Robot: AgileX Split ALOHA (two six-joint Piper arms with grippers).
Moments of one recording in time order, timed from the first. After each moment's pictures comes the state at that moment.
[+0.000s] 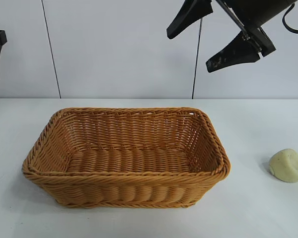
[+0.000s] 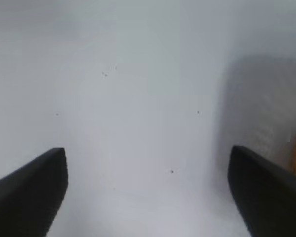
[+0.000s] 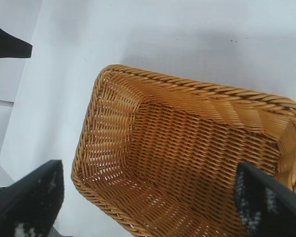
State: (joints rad) left arm 0.00 1.96 -1.70 0.02 1.21 -0.08; right arm 0.18 1.66 -1.25 0.84 0.80 -0.37
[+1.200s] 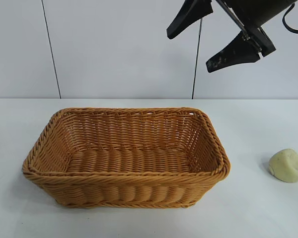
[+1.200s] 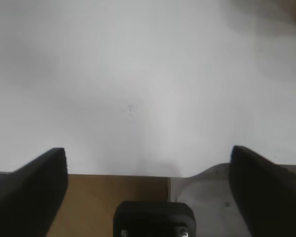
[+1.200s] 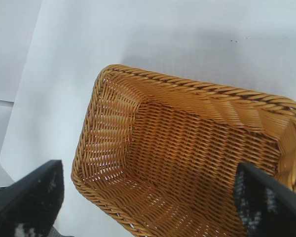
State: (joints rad) left arm 0.00 0.75 -0.68 0.00 1.17 -0.02; right arm 0.18 1.66 -1.25 0.84 0.80 -0.37
